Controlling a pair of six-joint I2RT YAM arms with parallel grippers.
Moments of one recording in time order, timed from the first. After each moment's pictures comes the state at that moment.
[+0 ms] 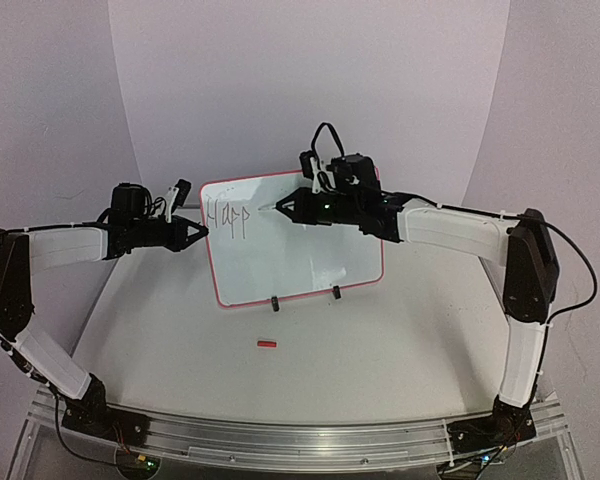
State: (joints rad) left arm -0.23 1.52 0.95 0.08 0.63 -0.02; right arm 0.76 1.97 1.65 0.00 -0.22 0.49
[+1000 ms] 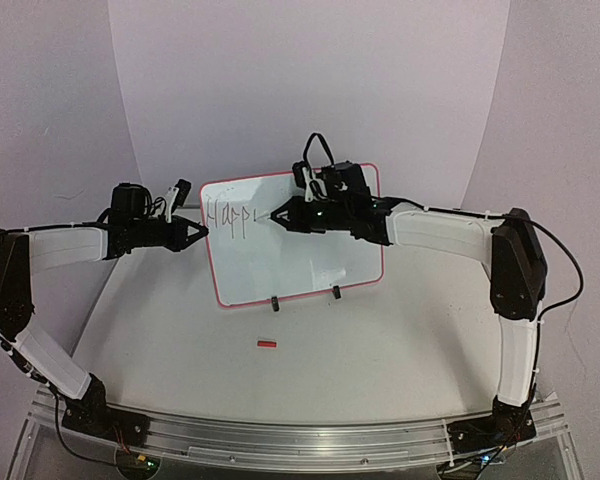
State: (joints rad) left arm -0.23 1.52 0.95 0.08 0.63 -0.02; right arm 0.76 2.05 1.69 -0.02 -0.24 0.51
